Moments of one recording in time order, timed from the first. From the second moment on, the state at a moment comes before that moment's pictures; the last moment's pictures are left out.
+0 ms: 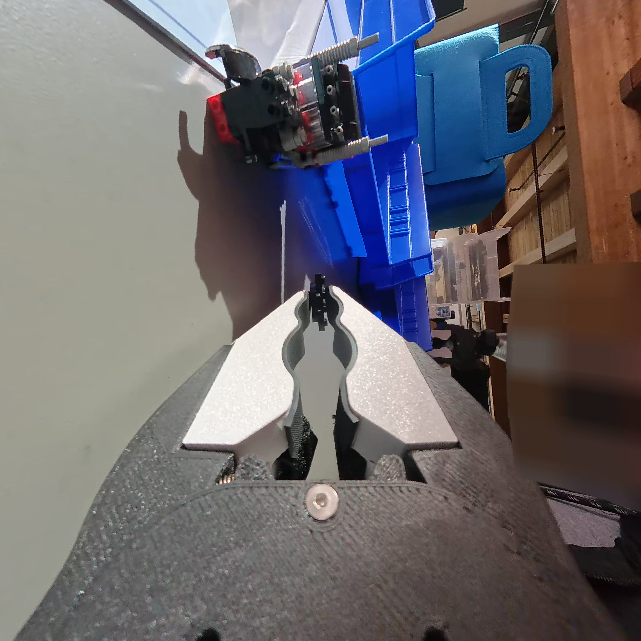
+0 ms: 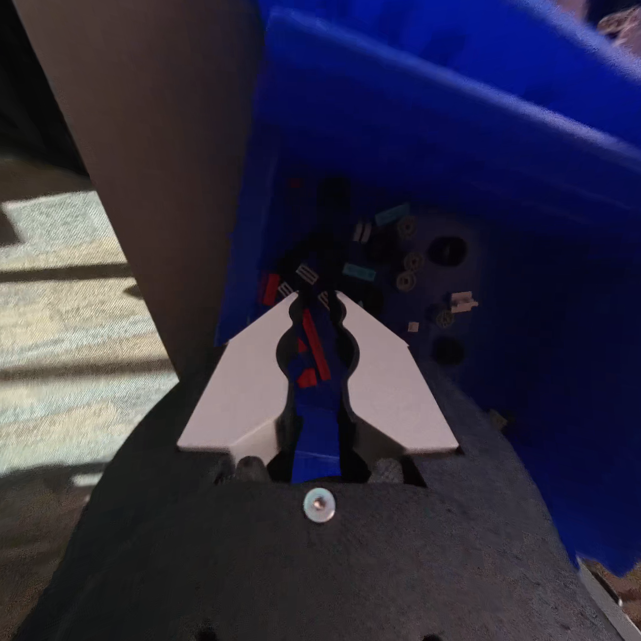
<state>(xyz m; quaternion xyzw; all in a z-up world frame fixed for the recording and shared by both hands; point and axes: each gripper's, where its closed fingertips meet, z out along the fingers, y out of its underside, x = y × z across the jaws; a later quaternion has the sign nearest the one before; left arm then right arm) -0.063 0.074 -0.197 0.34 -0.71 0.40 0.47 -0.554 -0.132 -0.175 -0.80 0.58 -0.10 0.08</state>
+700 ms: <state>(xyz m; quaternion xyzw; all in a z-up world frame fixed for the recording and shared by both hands) -0.066 0.076 -0.192 0.33 -0.69 0.40 0.51 -0.571 -0.147 -0.216 -0.81 0.58 -0.06 0.02</state>
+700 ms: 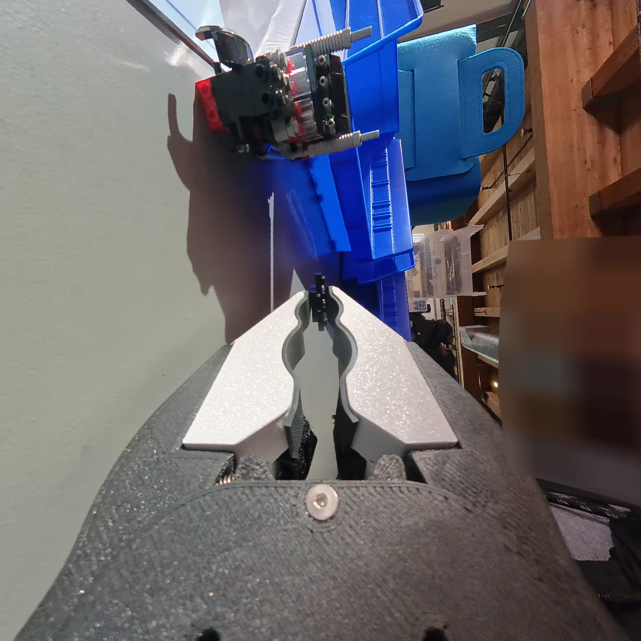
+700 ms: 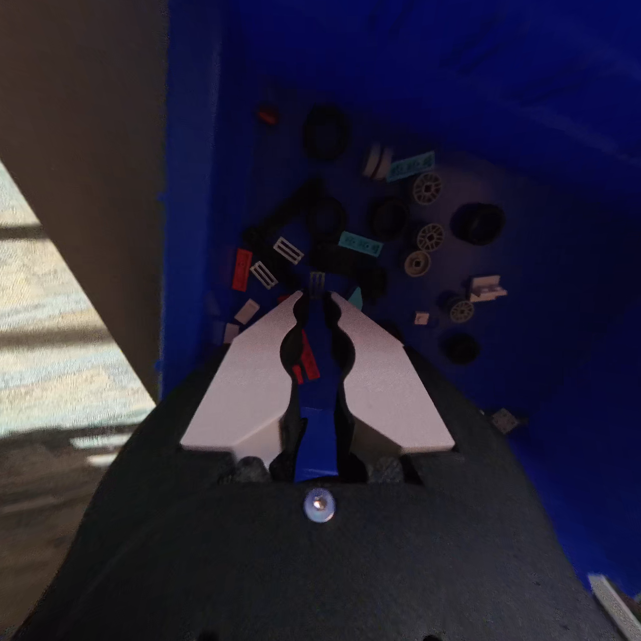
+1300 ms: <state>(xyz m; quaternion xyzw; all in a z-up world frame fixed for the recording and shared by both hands) -0.076 0.082 -0.178 0.29 -0.68 0.41 0.54 -0.301 0.045 -0.200 -0.61 0.64 -0.30 0.36</state>
